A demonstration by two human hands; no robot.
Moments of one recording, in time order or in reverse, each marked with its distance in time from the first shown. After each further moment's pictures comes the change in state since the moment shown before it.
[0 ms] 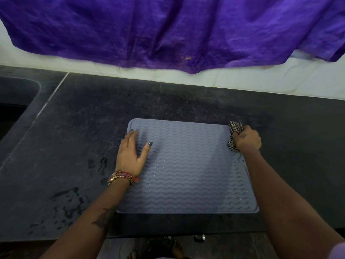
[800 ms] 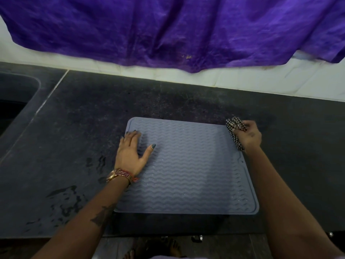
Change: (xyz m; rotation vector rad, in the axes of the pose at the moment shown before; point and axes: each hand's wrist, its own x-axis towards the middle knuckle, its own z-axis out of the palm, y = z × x) left_hand 0.003 -0.007 0.007 0.163 -0.027 0.069; right_hand 0.008 0.003 -0.003 0.553 0.033 0.021
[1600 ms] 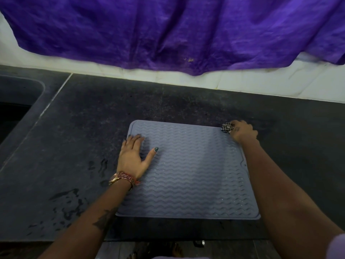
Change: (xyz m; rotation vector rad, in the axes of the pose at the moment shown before) left_hand 0.001 0.002 0.000 0.040 -0.010 -0.010; right_hand 0.015 -0.035 0.016 -0.839 -0.293 -0.179
